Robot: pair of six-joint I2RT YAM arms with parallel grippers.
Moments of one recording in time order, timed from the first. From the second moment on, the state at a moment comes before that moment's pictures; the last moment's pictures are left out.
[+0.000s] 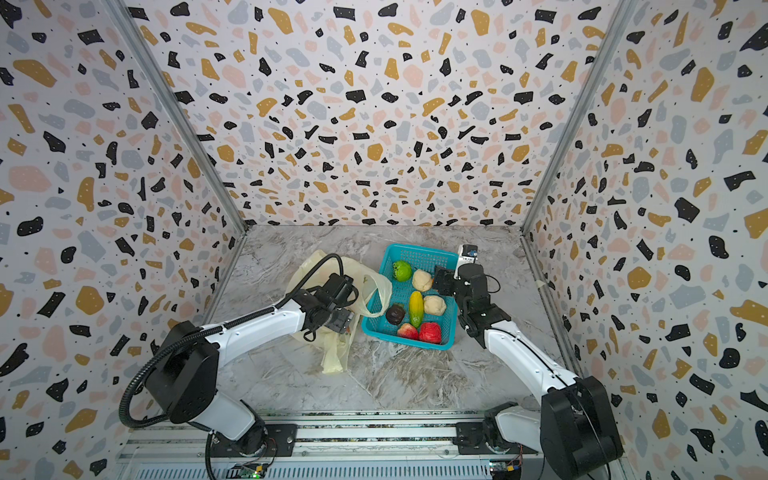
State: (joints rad) left arm -0.65 1.58 1.03 -0.59 -0.35 -0.11; right arm 0.36 1.21 0.74 0.11 0.15 0.33
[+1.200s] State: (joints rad) left arm -0.33 1.40 1.08 -0.37 0.11 -0.34; right arm 0.40 1.22 0.74 0.11 0.09 0.29
